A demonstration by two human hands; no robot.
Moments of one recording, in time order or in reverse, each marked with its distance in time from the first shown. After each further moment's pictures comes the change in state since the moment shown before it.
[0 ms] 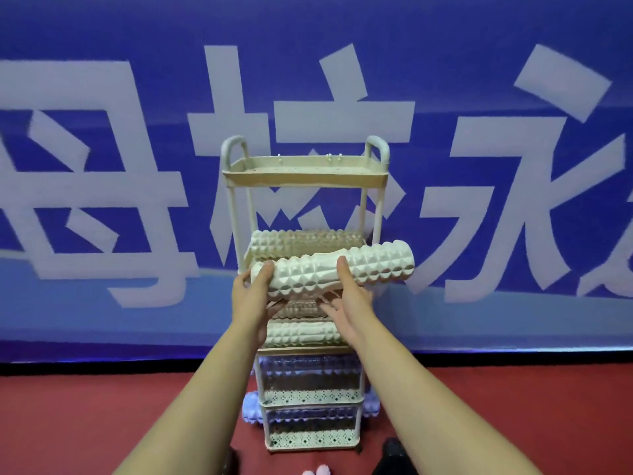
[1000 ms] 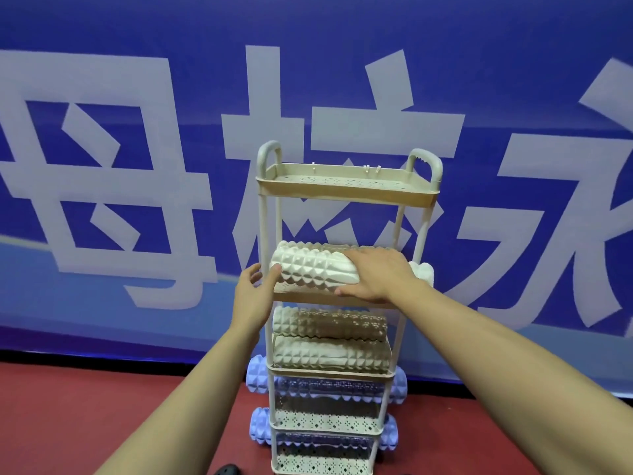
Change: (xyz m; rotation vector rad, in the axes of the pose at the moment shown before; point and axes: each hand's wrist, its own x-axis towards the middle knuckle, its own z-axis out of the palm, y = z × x) left_hand 0.075 0.011 -0.041 0.361 0.079 0.213; right_hand 0.069 -0.082 0.049 -2.356 -0.145 -0.836
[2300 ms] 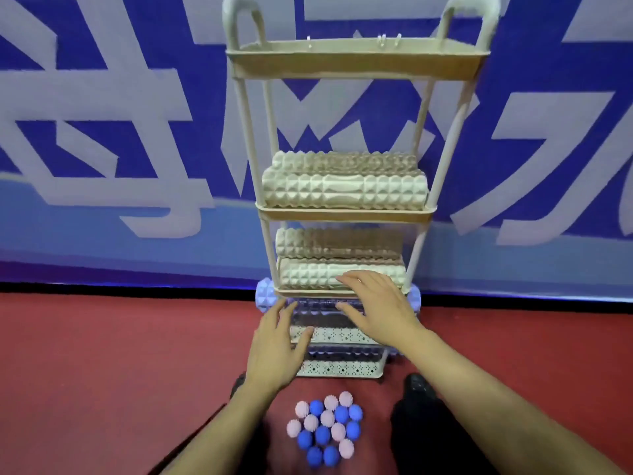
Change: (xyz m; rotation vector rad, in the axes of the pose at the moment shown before) left_hand -0.107 -0.205 -0.018 0.906 -0.259 0.288; right_hand -0.127 -0.078 0.190 0.538 0.112 -0.077
